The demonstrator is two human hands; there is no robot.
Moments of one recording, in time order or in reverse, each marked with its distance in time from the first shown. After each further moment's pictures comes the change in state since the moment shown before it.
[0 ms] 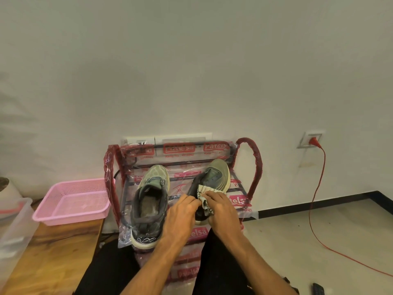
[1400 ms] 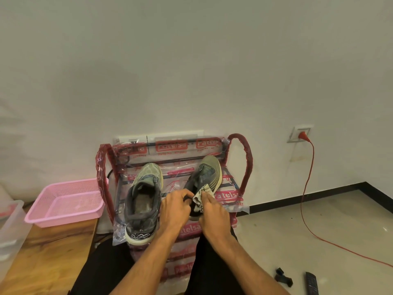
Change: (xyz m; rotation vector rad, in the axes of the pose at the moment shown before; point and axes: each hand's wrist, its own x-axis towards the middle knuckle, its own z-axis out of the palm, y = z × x) left_hand 0.012 0.016 -0.009 -0.310 0.015 -0.407; right_hand -0.014 -0.025 -0.006 -0.024 -0.103 0.248
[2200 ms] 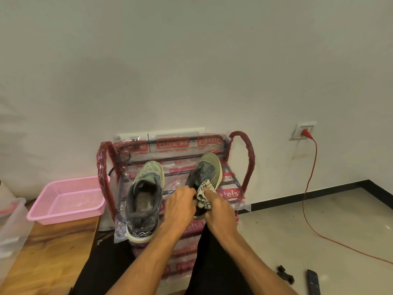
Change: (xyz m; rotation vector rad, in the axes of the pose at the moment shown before) left_hand 0.003 0.007 0.000 0.332 -0.076 0.192; right_hand 0.001 0.010 -0.001 0.182 0.087 -0.018
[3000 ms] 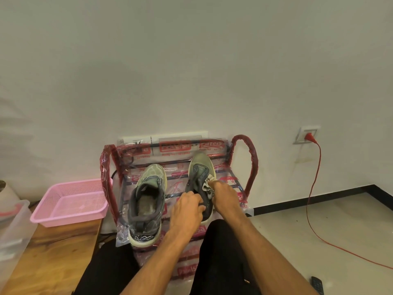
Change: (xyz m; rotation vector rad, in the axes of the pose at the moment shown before) left_hand -0.005 0.013 0.000 -0.043 -0.026 -0.040; right_hand 0.057 -0.002 -0.022 -0.250 -0.140 0.000
